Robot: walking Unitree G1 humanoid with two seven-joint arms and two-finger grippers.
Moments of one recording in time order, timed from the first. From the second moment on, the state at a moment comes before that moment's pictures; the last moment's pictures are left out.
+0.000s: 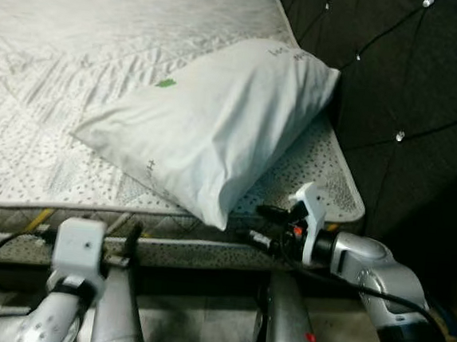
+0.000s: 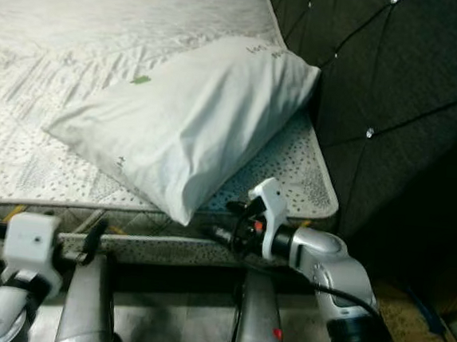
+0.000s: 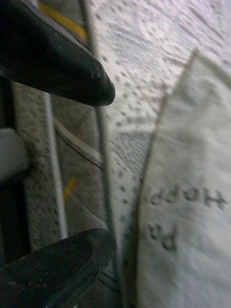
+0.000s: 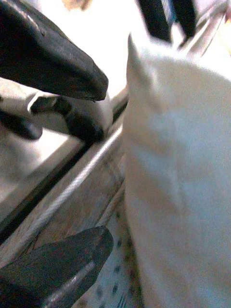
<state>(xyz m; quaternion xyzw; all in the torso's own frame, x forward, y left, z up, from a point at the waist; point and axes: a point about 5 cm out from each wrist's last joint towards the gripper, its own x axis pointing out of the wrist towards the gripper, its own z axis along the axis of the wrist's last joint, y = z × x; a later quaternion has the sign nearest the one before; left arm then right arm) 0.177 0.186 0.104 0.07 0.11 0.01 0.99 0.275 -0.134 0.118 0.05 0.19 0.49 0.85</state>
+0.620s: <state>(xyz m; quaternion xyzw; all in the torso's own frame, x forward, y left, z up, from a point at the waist) 0.164 0.212 0.102 0.08 0.12 0.07 0.99 0.266 -0.084 0.145 0.14 0.17 0.56 0.80</state>
